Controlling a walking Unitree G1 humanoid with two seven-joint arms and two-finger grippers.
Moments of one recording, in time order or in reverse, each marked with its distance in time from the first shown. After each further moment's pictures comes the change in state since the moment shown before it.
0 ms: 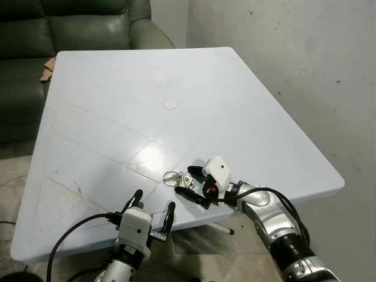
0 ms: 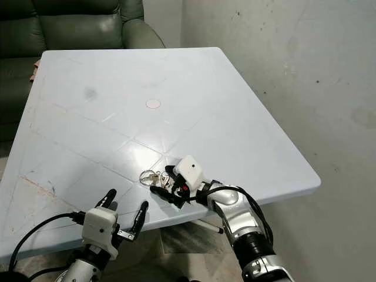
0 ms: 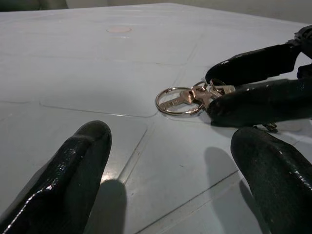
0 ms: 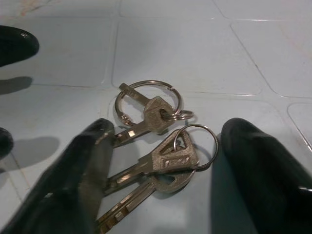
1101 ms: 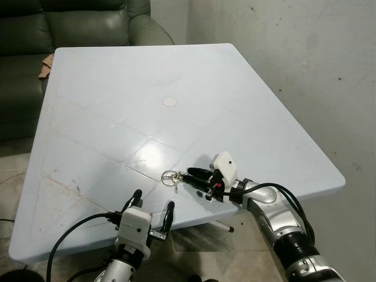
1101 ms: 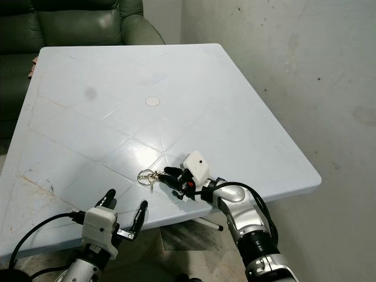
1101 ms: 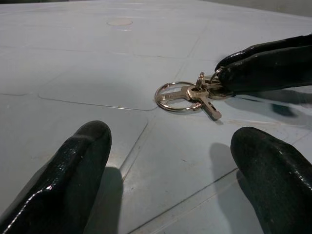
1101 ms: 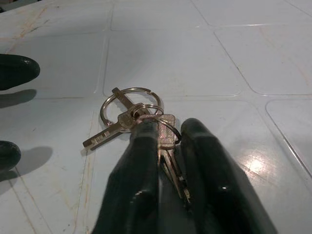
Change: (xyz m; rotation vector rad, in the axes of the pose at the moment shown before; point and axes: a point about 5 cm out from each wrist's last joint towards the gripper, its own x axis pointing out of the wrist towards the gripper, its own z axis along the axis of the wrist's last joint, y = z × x) left arm 0.000 0.000 0.000 -0.002 0.009 0.011; right arm -0.007 -0.007 0.004 0.039 -0.049 -0.011
